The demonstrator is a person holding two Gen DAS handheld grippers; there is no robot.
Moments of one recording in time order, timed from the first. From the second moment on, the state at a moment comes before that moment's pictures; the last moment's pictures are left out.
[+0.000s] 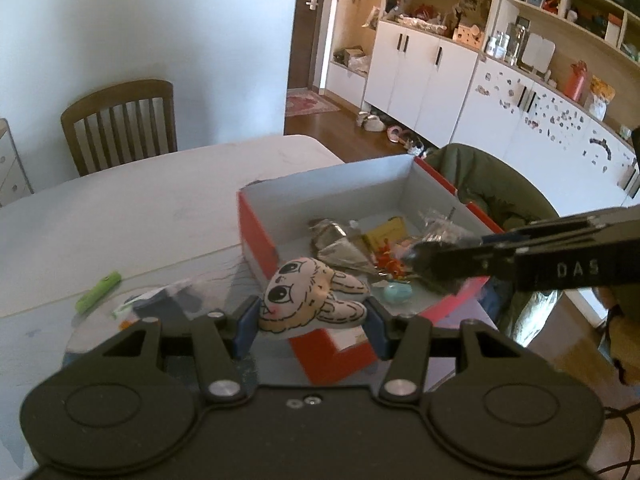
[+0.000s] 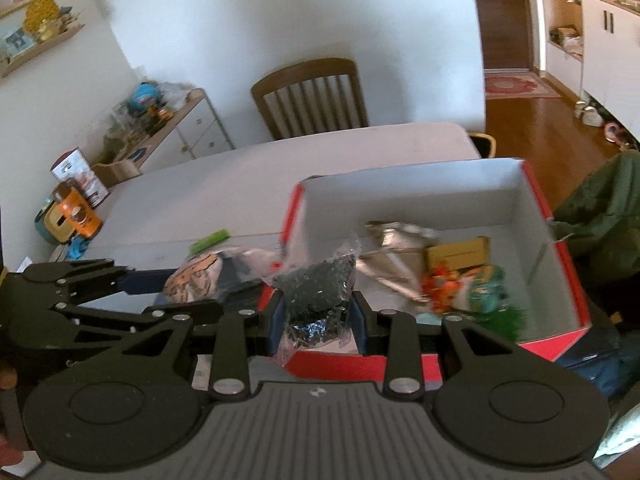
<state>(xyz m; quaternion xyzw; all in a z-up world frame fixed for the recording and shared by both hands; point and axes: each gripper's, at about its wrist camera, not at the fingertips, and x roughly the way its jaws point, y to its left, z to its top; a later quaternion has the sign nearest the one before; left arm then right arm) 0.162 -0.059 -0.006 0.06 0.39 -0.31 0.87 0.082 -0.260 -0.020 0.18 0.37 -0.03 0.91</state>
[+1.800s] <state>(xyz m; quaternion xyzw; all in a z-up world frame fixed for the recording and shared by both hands) 0.237 -0.224 -0.097 0.16 0.52 -0.30 0.78 0.173 -0.369 -0.117 0.10 0.46 -0.06 0.88</state>
